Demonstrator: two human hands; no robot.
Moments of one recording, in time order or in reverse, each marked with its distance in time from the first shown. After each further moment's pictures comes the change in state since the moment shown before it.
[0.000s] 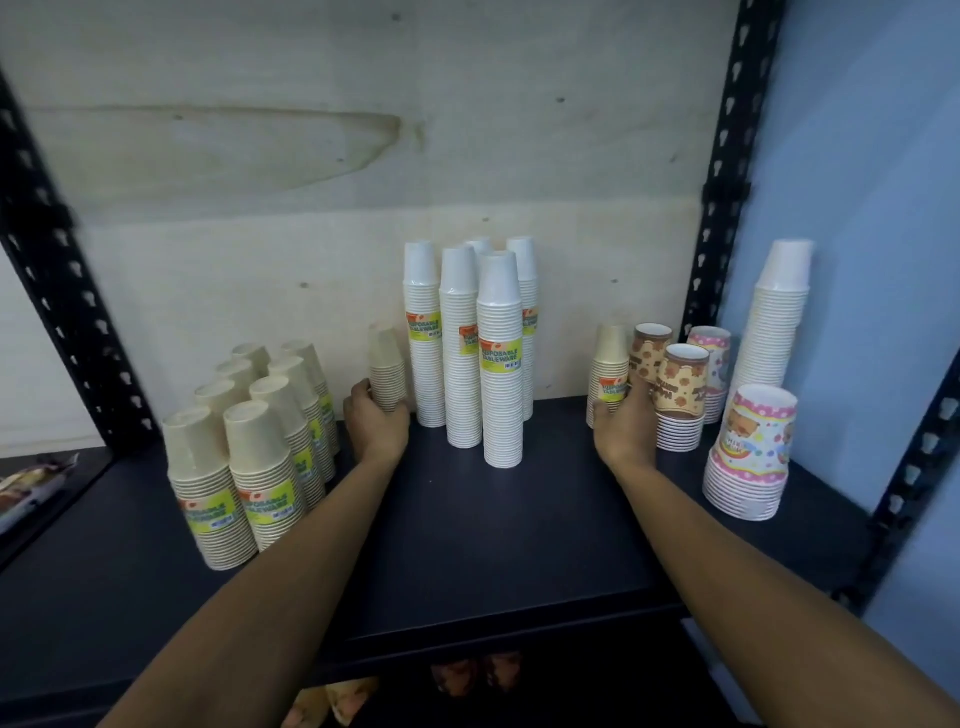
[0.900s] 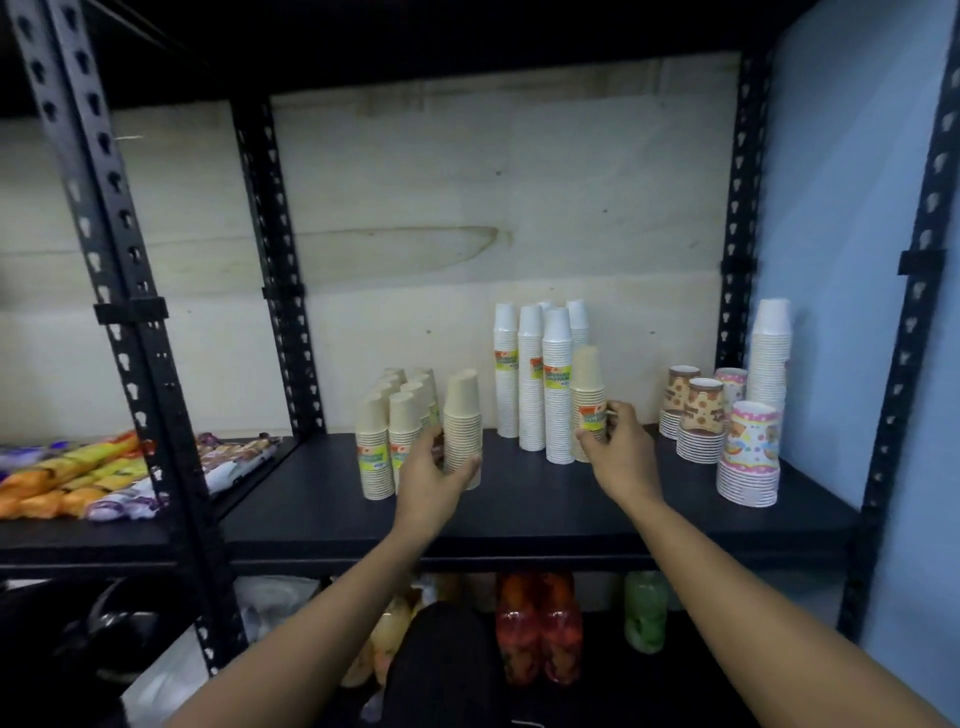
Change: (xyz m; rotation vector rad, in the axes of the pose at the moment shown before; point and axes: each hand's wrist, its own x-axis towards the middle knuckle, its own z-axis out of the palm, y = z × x) left_hand -0.205 0.049 -0.168 -0.038 -0.089 0.357; right_hand -0.149 -0.094 -0.085 0.167 -0.257 -0.263
